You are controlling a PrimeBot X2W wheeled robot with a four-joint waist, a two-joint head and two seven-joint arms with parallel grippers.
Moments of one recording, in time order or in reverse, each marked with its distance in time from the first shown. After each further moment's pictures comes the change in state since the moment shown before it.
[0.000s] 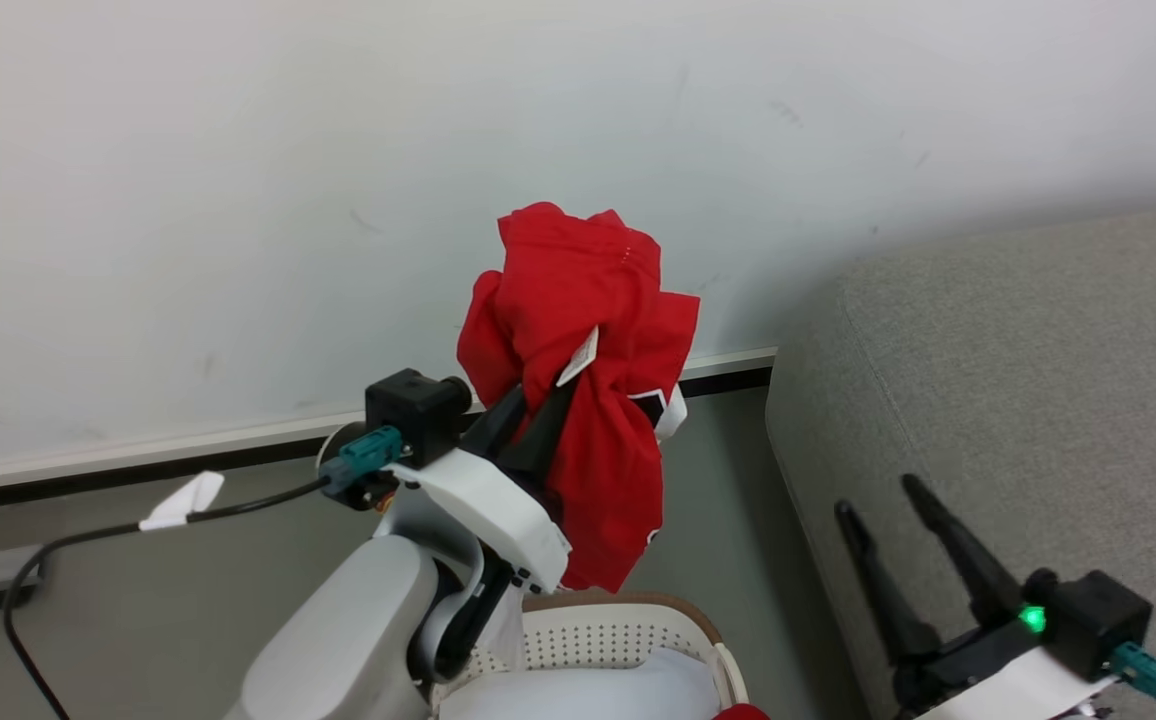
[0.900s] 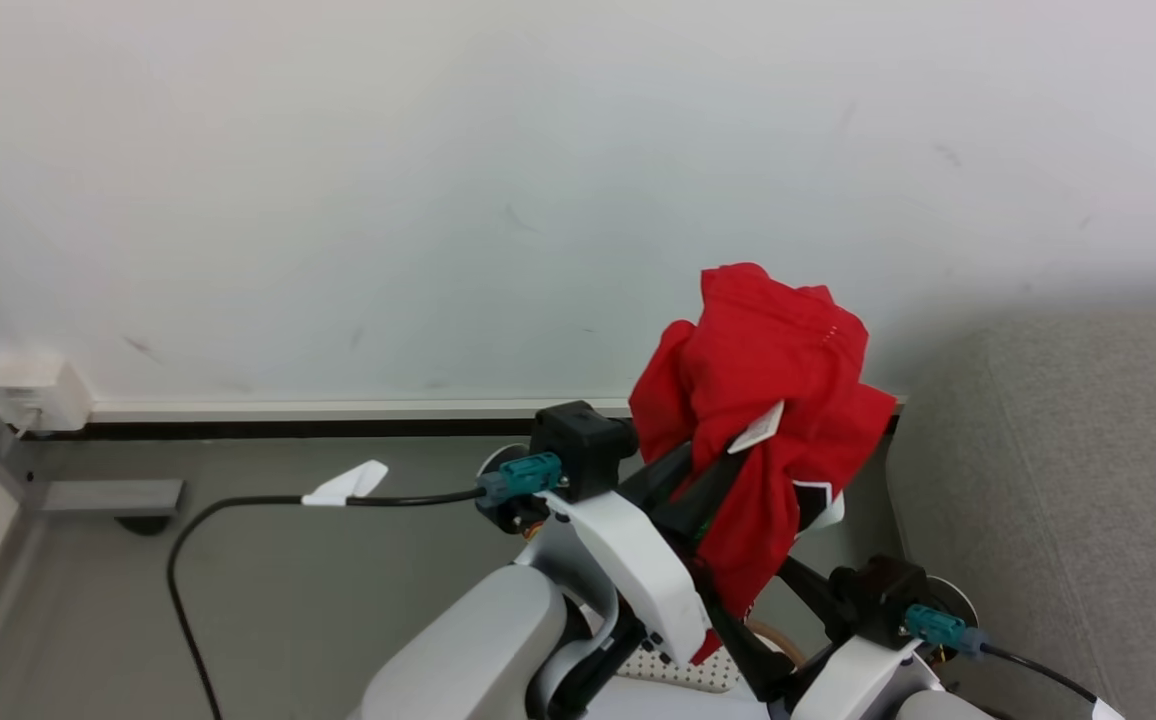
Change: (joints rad) left arm -0.033 -0.111 -0.167 0.001 -0.053 -0.068 0.059; right arm -0.280 0.057 0.464 0.382 0.158 0.000 0.000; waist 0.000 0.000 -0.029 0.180
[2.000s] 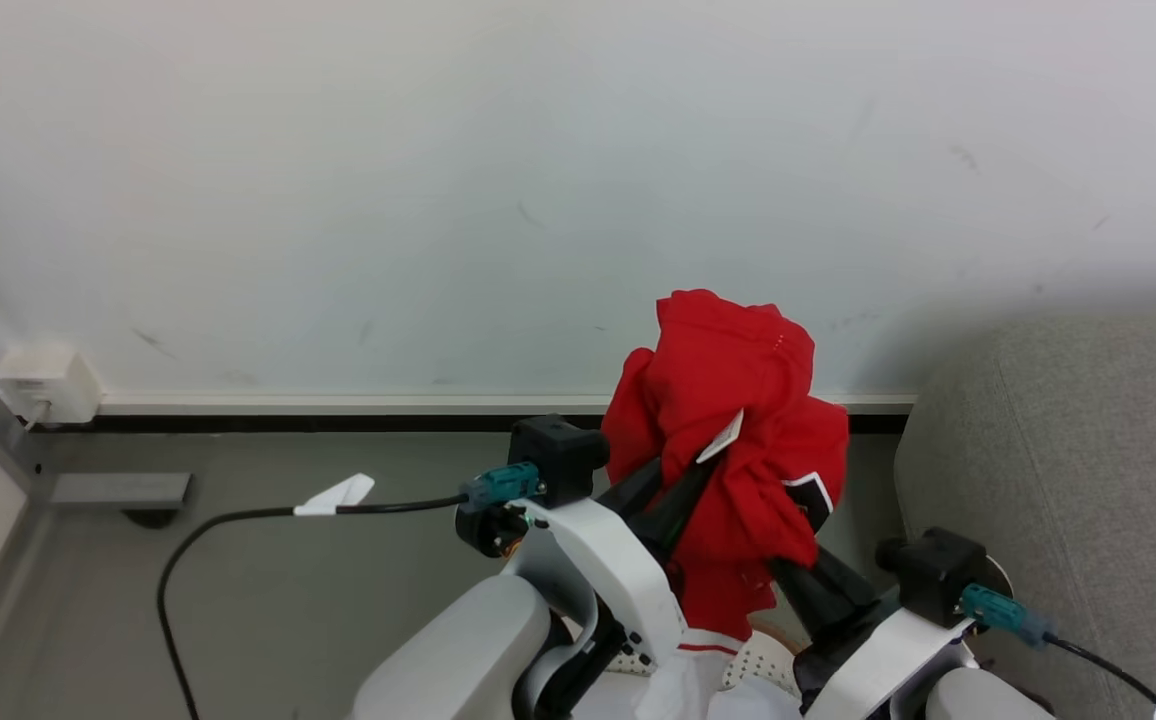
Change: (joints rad) left arm -0.002 0.007 -0.030 0.088 -0.080 0.020 -0.029; right arm 0.032 -0.020 -0.115 -0.110 -0.023 0.000 0.000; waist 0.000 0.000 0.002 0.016
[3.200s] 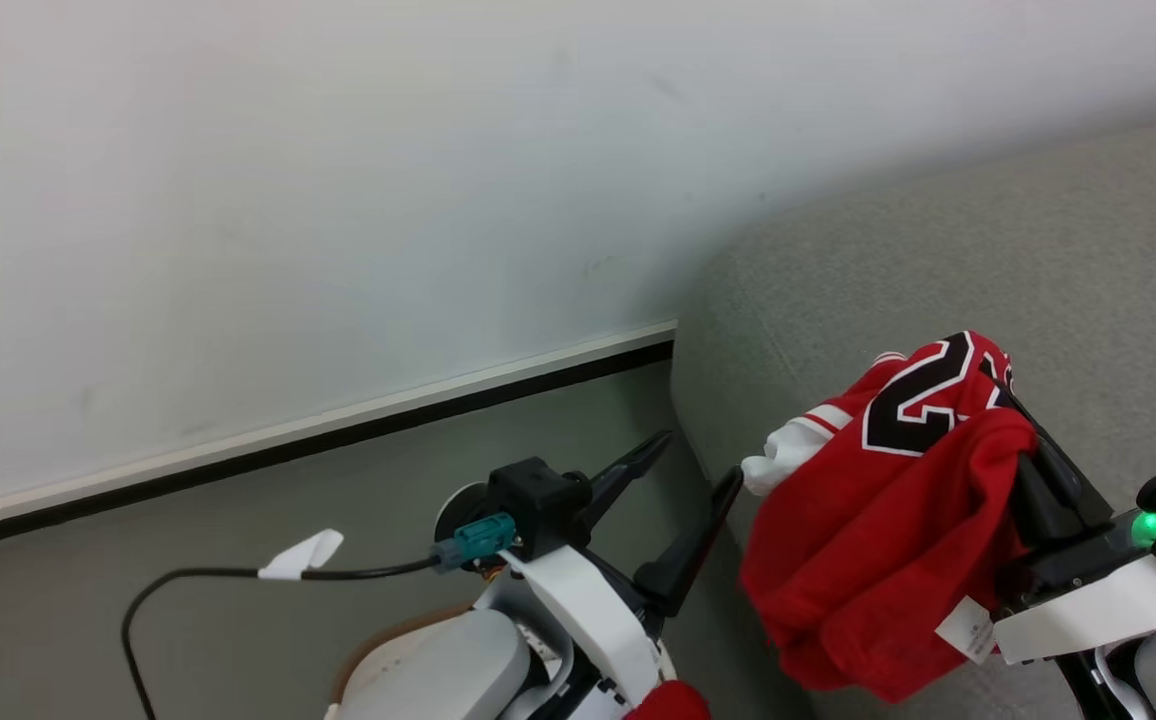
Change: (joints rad) left arm 0.046 0.076 -0.044 -0.085 0.069 -0.012 -0.113; right arm 0.127 -0.137 -0.417 -0.256 -0.139 0.000 0.000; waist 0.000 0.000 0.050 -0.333
